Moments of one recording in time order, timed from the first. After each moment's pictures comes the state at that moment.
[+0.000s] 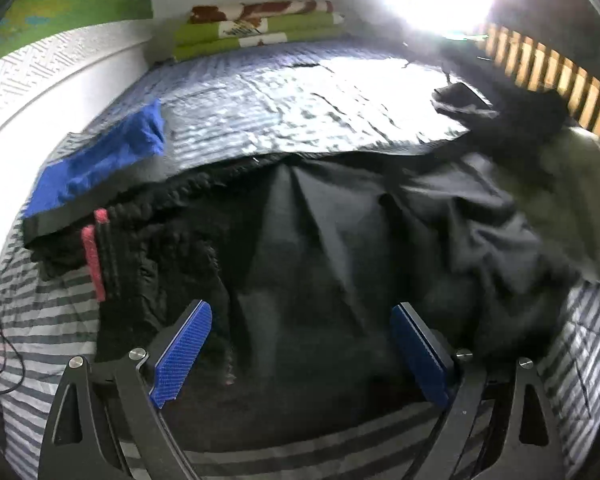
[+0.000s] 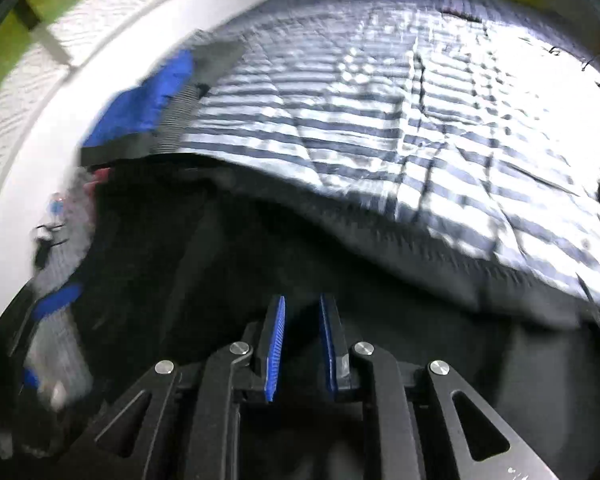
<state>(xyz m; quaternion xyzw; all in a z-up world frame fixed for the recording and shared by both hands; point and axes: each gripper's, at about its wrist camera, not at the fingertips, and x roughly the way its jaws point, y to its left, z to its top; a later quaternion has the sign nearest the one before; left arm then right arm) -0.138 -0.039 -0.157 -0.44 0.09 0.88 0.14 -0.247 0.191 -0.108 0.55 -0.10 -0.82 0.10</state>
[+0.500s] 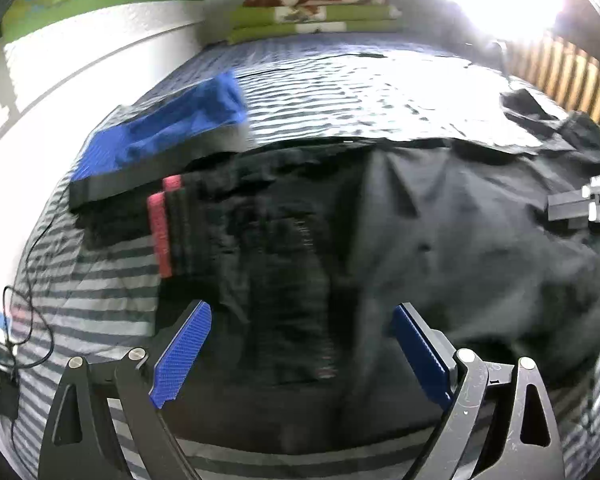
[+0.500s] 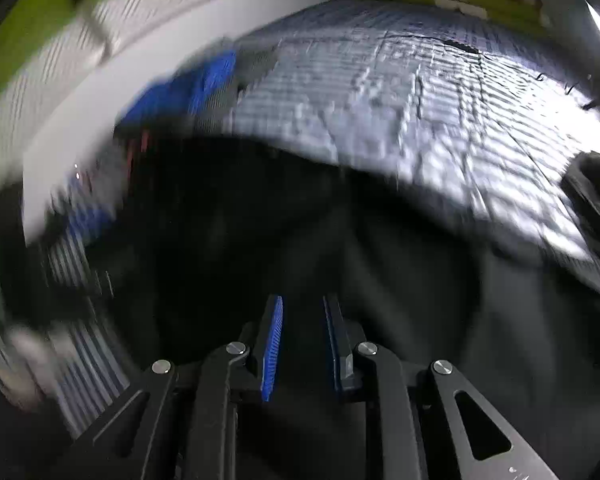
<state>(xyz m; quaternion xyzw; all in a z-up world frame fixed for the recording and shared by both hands) -0.144 -0.068 -0.160 -0.45 0.09 0.89 0.05 -0.132 0.172 -0.077 0.52 -0.04 -0.85 0.10</state>
